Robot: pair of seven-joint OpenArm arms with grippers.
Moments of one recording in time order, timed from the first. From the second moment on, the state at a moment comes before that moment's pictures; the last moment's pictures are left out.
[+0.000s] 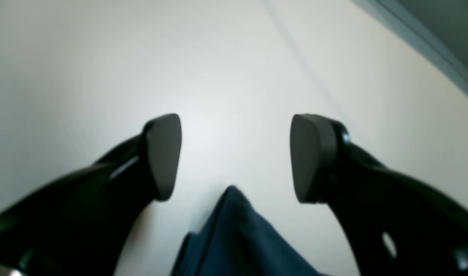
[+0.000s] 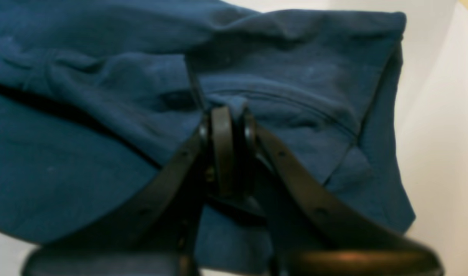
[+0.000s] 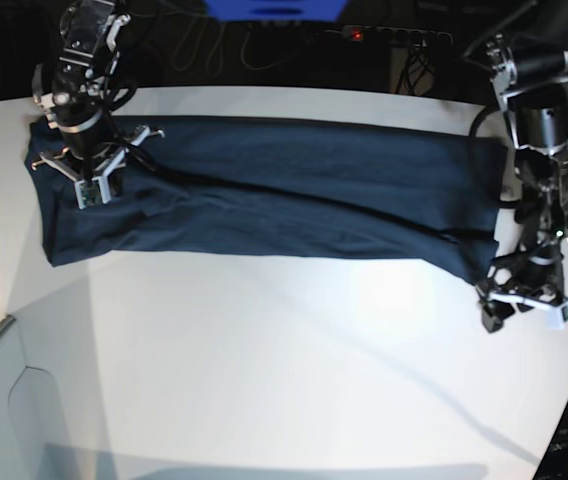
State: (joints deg) left arm -17.0 -15.1 -18.4 49.5 -24.1 -17.5 11.2; right arm -15.5 -9.3 31.0 91.6 -25.9 34.3 -11.7
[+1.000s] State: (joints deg) left arm -18.7 -11.3 -18.9 45.7 -10.0 -15.4 12.3; right arm -13.3 -9.3 31.0 91.6 -26.0 34.3 -12.3
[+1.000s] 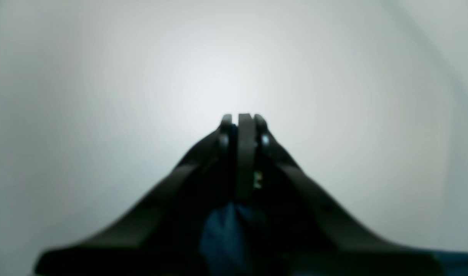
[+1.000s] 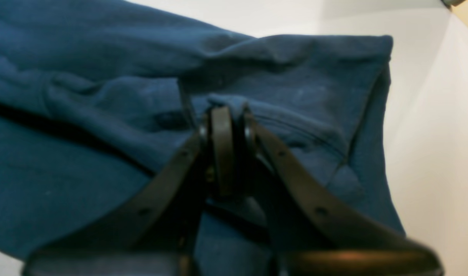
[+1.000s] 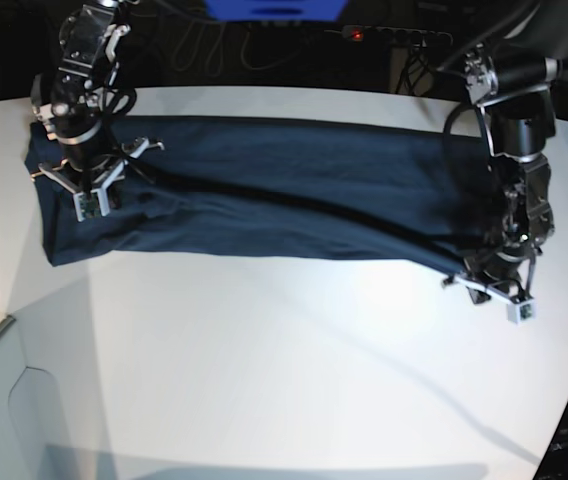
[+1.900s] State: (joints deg) left arm 0.1 -9.5 -27.4 71.6 -20.8 -19.8 10.1; right arm -13.9 -9.3 31.0 91.1 -26.0 34.3 -11.6
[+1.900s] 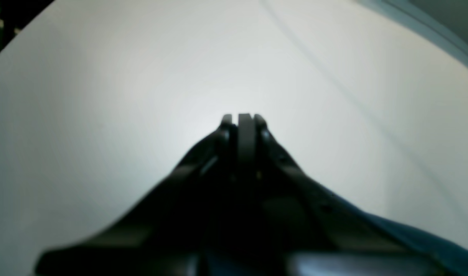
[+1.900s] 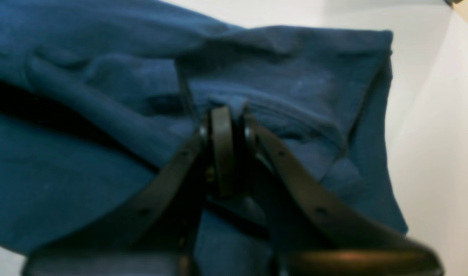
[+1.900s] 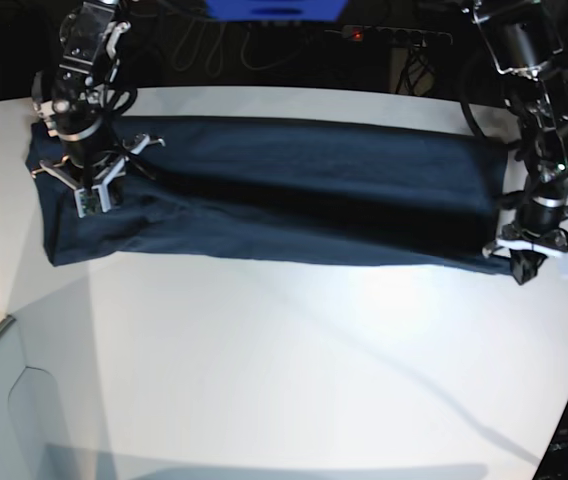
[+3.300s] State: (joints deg) left arm 14.0 -10.0 -27.4 74.2 -30.0 -23.1 7.2; right arm -18.0 -8.5 32.9 97.8 -25.7 34.3 -11.2
